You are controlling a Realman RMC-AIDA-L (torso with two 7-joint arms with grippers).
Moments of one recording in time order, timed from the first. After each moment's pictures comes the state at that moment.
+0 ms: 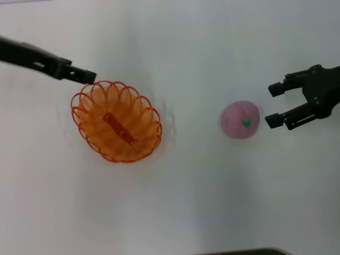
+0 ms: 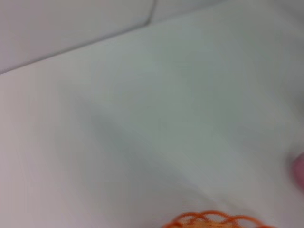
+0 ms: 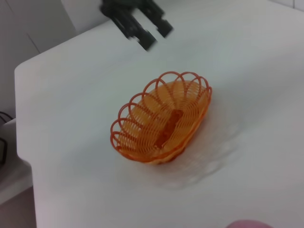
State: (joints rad) left arm -0.65 -2.11 0.90 1.25 2.48 1.64 -2.32; right arm 0.56 1.96 -0.71 -0.92 -2.31 -1.84 1.66
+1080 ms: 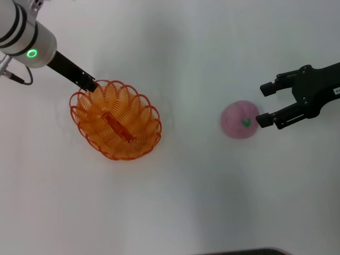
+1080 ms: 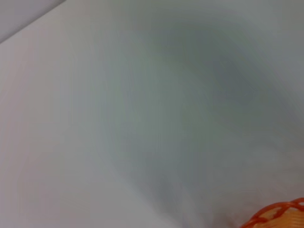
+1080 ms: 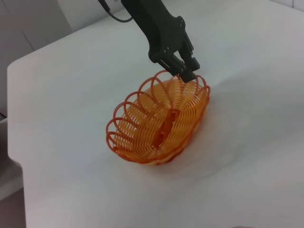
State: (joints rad) left arm -0.89 -2.16 1.07 0.87 2.86 1.28 -2.41; right arm 0.56 1.98 -0.74 -0.91 -2.31 -1.79 1.66
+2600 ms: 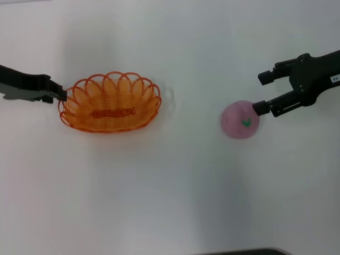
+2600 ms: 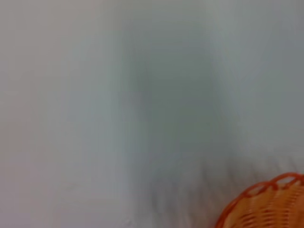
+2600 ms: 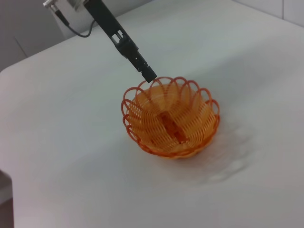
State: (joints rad) left arm -0.75 -2.11 0.63 0.94 2.75 1.48 -2.55; right arm 0.59 1.98 -0.73 -0.92 -2.31 -1.78 1.70
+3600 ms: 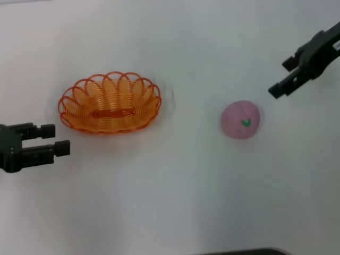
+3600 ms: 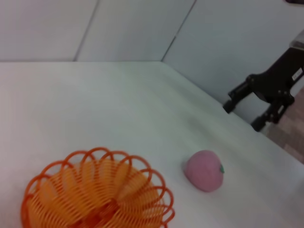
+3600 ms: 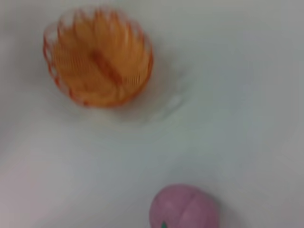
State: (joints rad) left arm -0.35 -2.16 0.48 1.12 2.26 1.94 -1.76; right arm 0.79 2.01 -0.77 -1.13 -2.69 -1.88 2.10
